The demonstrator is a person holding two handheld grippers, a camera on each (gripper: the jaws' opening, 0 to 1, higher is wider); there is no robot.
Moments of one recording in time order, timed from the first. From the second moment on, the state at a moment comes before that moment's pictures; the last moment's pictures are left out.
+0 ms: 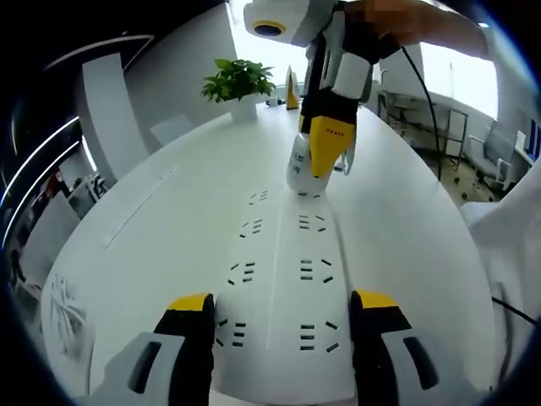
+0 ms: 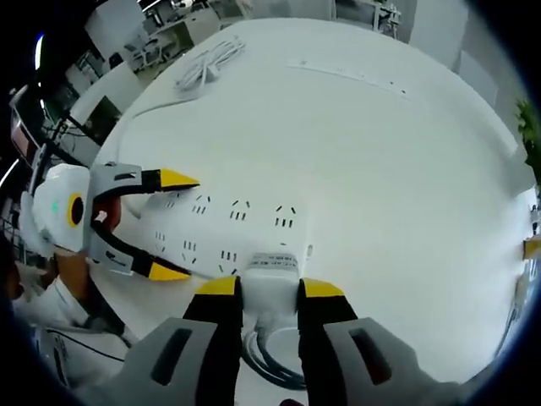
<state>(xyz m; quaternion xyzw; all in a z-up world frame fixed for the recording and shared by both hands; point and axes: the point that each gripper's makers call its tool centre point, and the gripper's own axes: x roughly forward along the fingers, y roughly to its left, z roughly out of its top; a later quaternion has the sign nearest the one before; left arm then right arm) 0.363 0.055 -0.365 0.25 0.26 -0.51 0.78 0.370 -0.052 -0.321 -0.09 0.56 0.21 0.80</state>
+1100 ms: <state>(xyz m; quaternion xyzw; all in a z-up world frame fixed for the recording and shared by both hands) 0.368 0.050 -0.364 0.22 0.24 -0.51 0.80 0.373 -0.056 -0.317 -0.05 0.54 0.23 0.81</state>
